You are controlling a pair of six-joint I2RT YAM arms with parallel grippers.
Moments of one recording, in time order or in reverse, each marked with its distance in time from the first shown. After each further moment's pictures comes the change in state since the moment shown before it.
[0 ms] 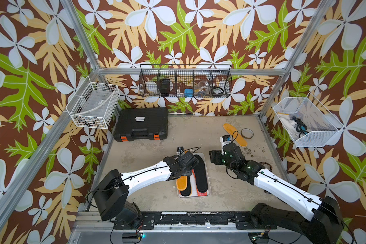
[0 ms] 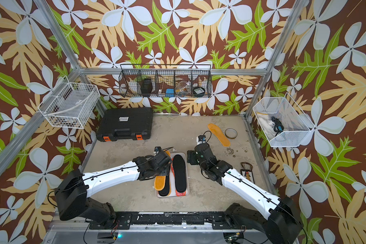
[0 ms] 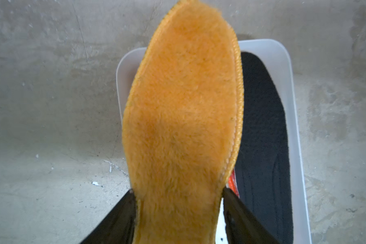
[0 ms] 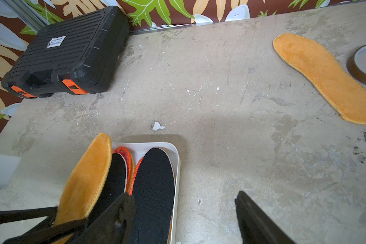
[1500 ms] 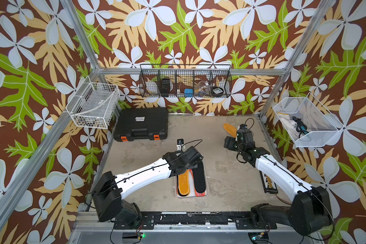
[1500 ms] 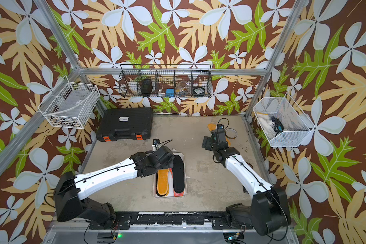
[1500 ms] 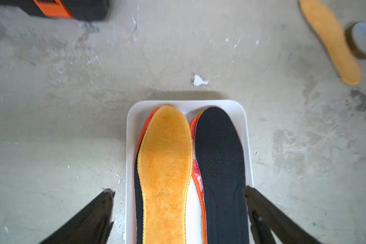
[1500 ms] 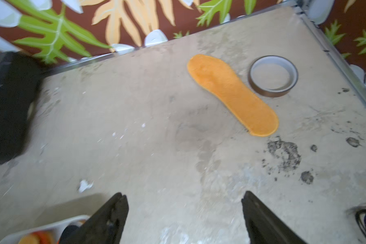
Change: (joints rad) left arm -0.048 -0.081 0.183 -0.120 -0.196 -0.010; right arm -0.447 0.249 0.177 -0.021 -0.053 -0.089
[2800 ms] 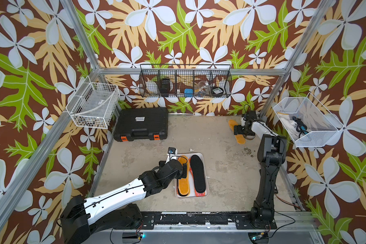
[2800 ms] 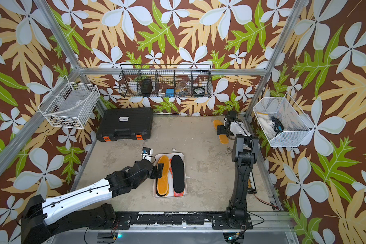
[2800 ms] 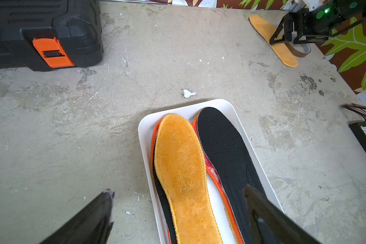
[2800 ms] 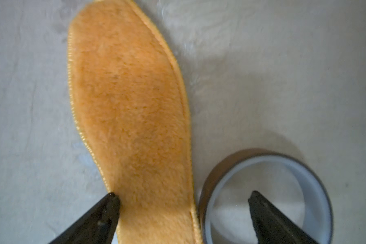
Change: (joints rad) left arm 0.000 -0.367 -0.456 0.369 0.008 0.283; right arm -0.326 1.002 0.996 -0.315 -0.170 -0.451
